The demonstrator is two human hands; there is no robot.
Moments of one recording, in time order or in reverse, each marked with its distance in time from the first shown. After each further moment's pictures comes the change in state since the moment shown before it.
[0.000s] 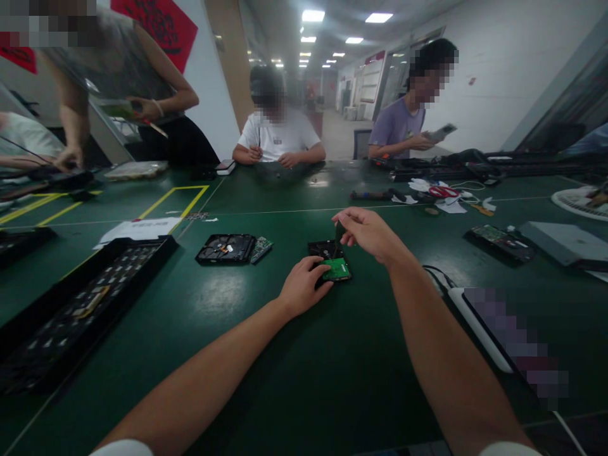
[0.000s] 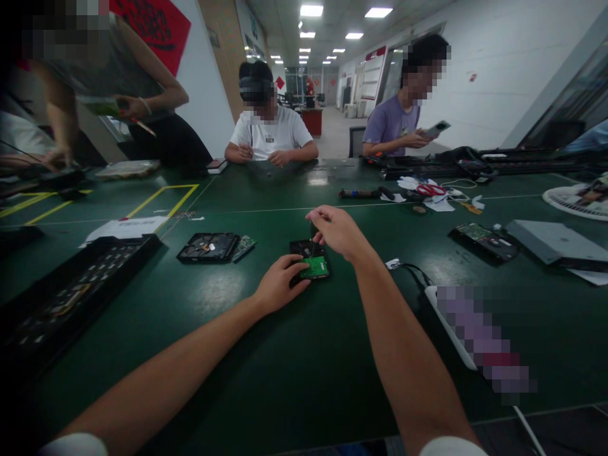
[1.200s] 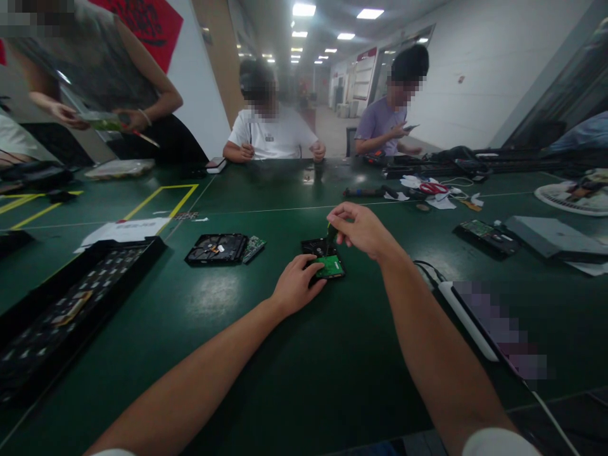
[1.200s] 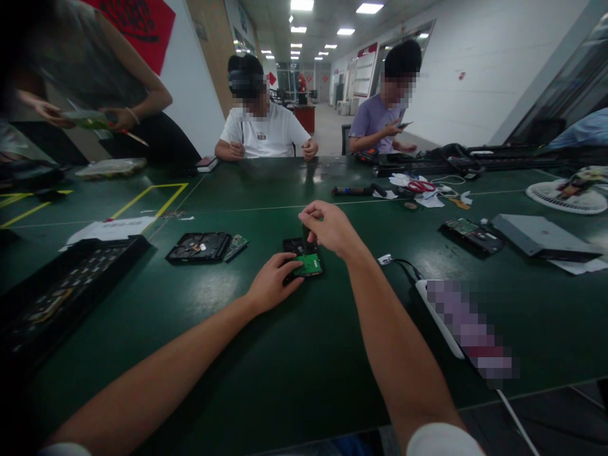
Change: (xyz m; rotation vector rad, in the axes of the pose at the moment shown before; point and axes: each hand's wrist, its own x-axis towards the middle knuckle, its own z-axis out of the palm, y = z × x) left_hand 0.001 0.003 -0.001 0.010 0.001 0.018; right_hand -0.004 0.001 -0.001 -0.024 0.031 -0.035
